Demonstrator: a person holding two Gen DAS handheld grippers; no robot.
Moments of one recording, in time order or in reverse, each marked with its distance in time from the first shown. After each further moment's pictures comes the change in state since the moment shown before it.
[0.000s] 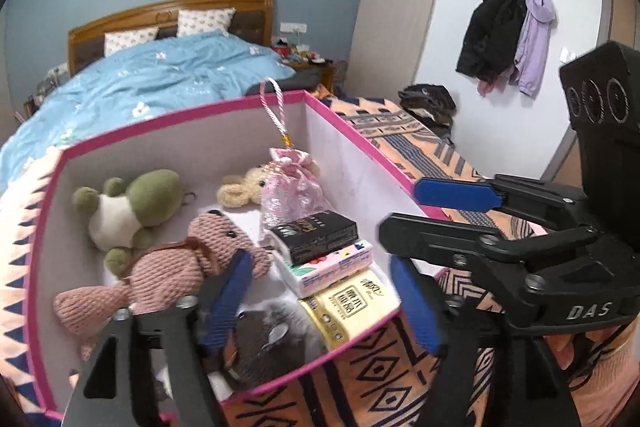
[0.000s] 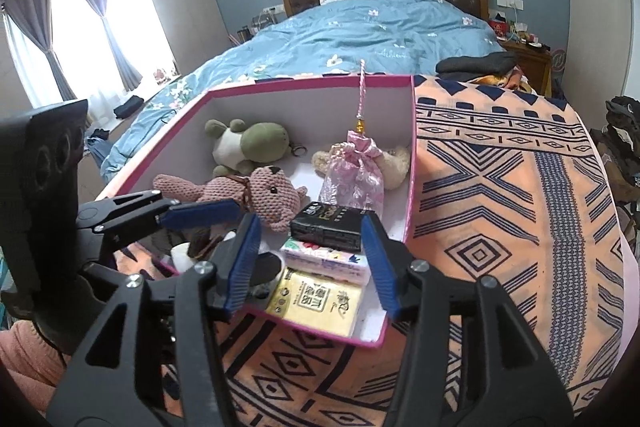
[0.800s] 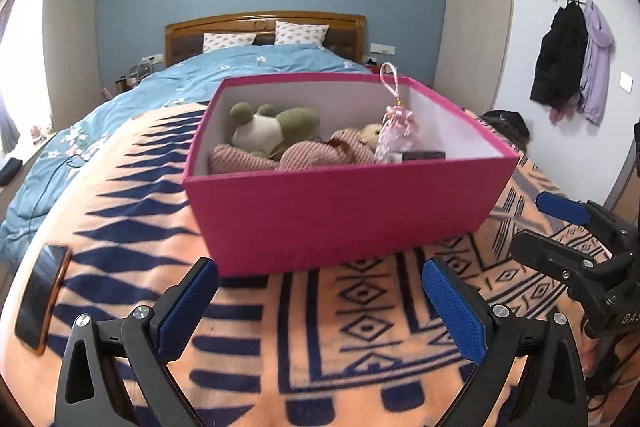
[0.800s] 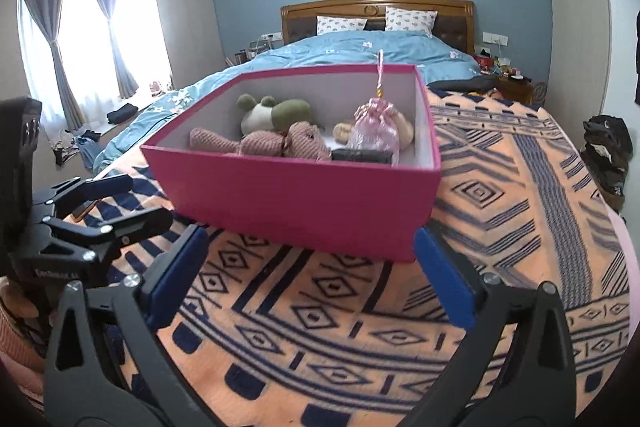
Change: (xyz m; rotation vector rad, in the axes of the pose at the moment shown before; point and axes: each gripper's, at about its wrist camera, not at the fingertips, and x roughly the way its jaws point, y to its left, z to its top) left arm -0.082 0.025 -0.113 -0.140 -0.084 0.292; right arm -0.033 0.056 -0.097 -0.057 -0.116 -0.087
